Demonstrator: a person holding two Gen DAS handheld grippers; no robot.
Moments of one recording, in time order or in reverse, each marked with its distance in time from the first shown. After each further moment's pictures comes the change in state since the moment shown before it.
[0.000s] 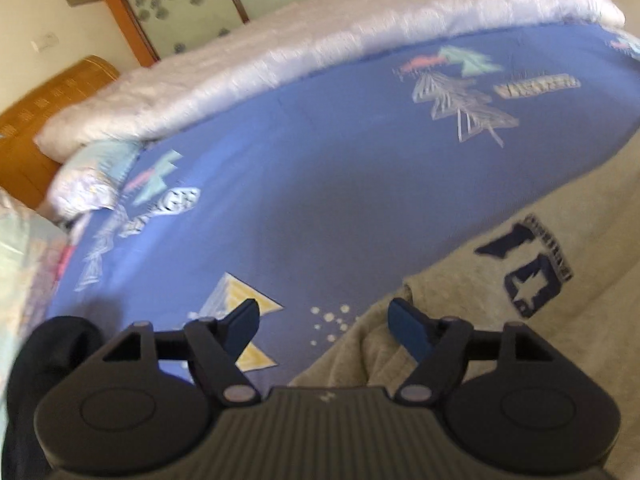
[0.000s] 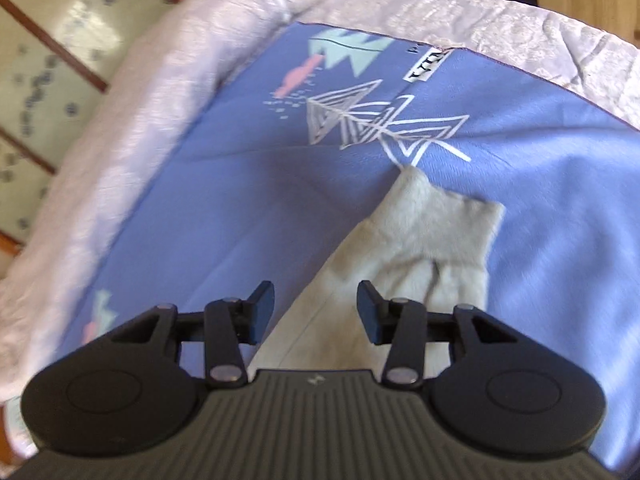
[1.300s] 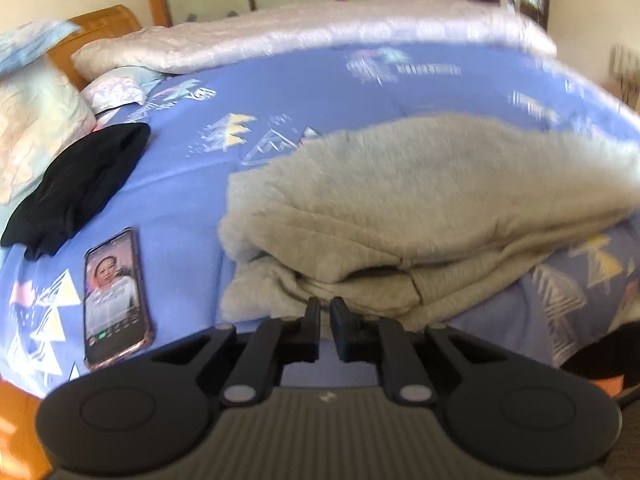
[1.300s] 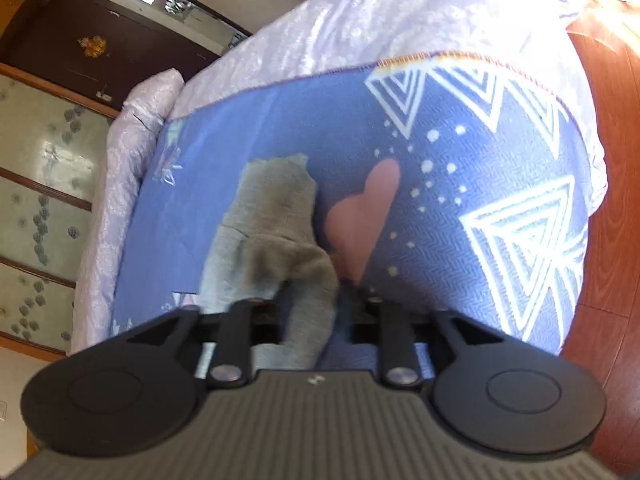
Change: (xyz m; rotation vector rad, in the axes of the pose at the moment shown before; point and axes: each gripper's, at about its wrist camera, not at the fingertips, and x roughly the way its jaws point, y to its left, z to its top) left arm -0.261 -0.033 -0.236 -0.210 -0.045 -0.161; right arm -0.270 -0.309 -0.184 0.408 -0.159 0.092
